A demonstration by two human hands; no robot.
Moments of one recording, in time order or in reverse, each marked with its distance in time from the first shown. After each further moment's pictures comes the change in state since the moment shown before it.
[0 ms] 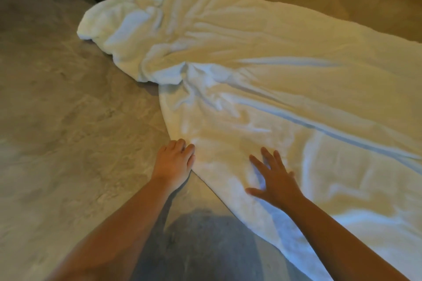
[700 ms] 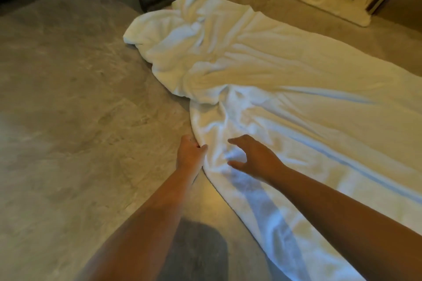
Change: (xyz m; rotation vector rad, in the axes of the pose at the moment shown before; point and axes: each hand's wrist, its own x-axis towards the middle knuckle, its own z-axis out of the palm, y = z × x) left_hand 0.046 -0.045 -0.013 -1.208 0.082 -0.967; right_hand 0.082 -0.137 -0.082 0.148 0.091 -0.297
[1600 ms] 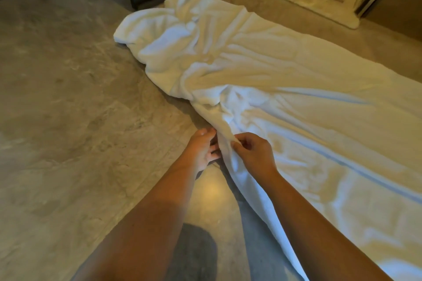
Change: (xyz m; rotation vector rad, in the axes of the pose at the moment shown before) left_hand 0.012 0.036 0.013 -0.649 -0.532 -0.224; right_hand 0.011 -0.020 0.008 0.521 0.409 0.256
